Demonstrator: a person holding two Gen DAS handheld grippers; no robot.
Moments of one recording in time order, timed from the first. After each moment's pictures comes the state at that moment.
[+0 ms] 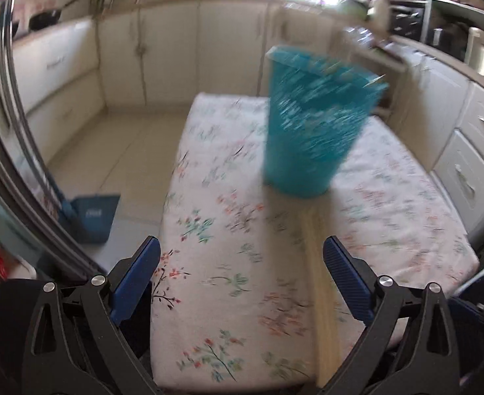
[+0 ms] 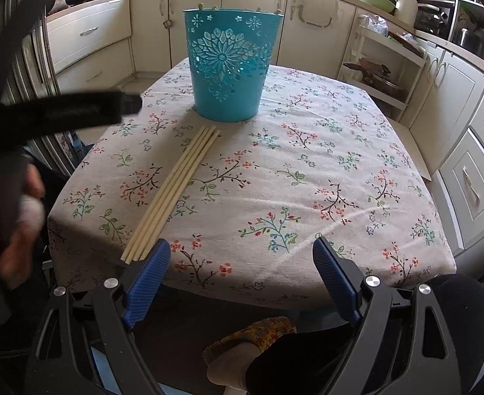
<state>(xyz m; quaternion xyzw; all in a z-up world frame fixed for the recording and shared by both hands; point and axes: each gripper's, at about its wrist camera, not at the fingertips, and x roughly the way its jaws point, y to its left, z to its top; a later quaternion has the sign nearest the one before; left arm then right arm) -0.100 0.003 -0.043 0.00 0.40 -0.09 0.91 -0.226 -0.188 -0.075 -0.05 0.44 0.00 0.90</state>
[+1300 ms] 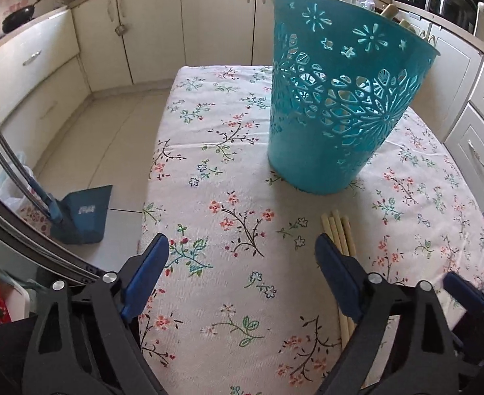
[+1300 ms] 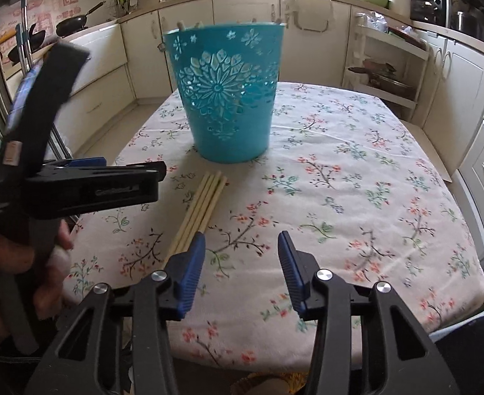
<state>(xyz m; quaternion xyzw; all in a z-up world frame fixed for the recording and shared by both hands) -0.042 -0.013 -0.067 0.04 0.45 -0.12 0.88 -0.165 -0.184 -0.081 0.01 0.41 0.01 0.91</state>
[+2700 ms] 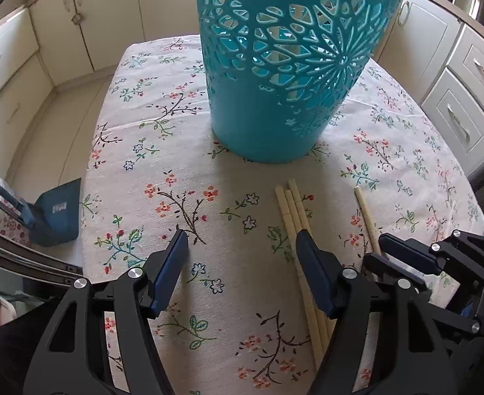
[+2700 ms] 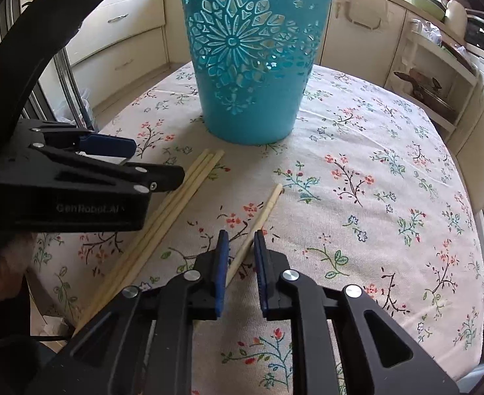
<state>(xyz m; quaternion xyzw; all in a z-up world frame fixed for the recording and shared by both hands) -0.033 -0.048 -0.087 0.06 0.50 -0.18 0.84 -0.131 -0.198 -0.110 -0.06 0.45 0.09 0.89</state>
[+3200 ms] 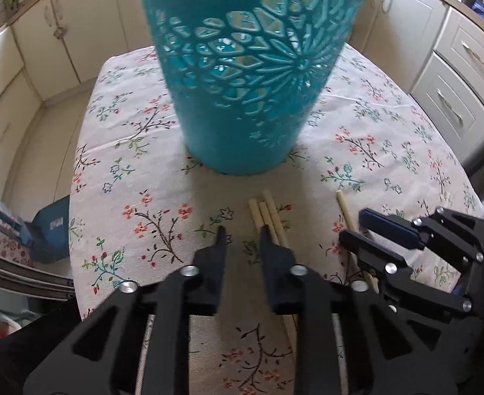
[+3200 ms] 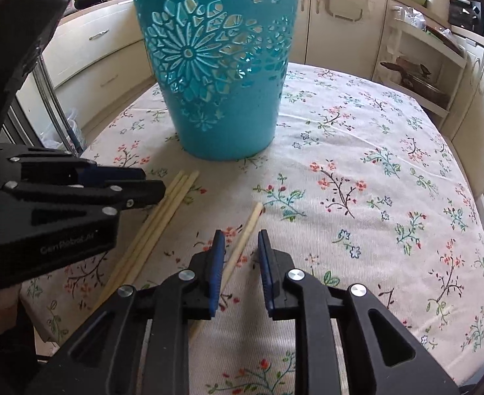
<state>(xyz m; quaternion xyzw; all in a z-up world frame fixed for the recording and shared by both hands) -0.030 -0.068 -0.083 0.10 0.50 -0.21 0.83 -0.110 -0.209 -0.112 -0.03 0.44 0.07 0.89</state>
